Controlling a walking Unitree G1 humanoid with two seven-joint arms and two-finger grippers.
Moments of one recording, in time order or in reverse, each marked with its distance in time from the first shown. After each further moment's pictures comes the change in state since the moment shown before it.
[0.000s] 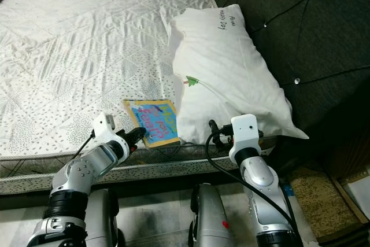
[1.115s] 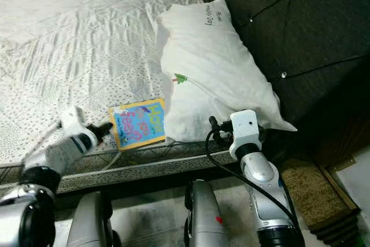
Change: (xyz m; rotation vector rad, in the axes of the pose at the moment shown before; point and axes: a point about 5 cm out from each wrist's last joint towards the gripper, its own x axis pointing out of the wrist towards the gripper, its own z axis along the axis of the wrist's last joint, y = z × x) left arm -0.012 0.065 0.074 0.181 -0.142 0.245; right arm 0.005 -0.002 0.007 -0.033 -0.019 0.002
